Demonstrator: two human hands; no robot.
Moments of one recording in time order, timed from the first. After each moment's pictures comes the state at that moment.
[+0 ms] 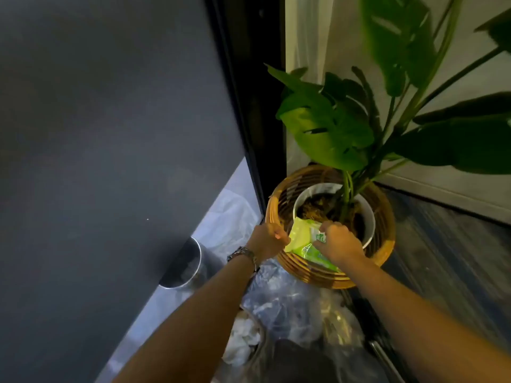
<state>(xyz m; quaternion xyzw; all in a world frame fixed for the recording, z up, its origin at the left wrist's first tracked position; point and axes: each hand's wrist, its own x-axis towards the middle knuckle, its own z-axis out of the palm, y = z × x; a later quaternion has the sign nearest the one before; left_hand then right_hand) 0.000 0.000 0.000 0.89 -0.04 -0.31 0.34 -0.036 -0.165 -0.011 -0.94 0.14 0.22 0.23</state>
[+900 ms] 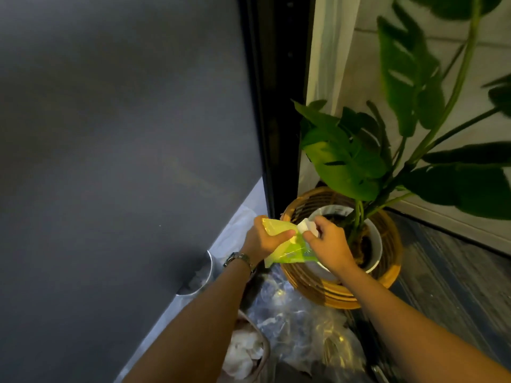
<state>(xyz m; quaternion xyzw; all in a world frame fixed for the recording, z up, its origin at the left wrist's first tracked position) 0.009 0.034 0.067 0.85 0.09 -0.18 0.48 -0.020 -0.117 0.070 -0.87 0.08 0.01 0.49</state>
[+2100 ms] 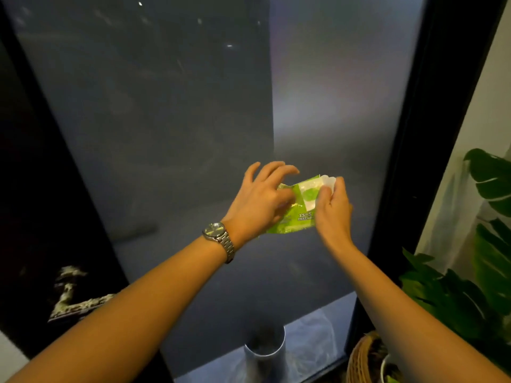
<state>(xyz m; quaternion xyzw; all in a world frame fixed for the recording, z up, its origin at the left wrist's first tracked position) -0.163 0.179 0.449 0.92 -0.11 0.37 -0.09 -0.089 0.055 0.413 -0.75 -0.17 -0.18 0.61</state>
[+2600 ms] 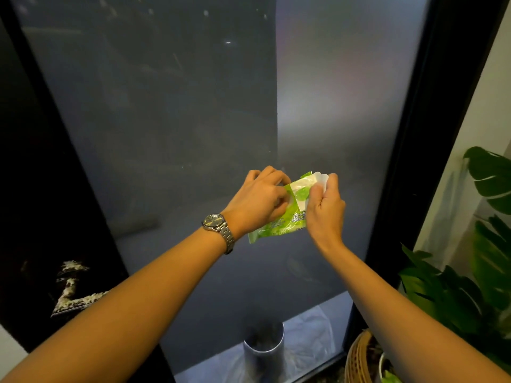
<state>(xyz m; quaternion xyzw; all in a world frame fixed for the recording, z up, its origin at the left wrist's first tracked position) -0.162 0.190 0.447 0.95 -0.11 0.30 -0.03 -0.101 0.071 0.406 -0.75 -0.20 -0.23 0.59</state>
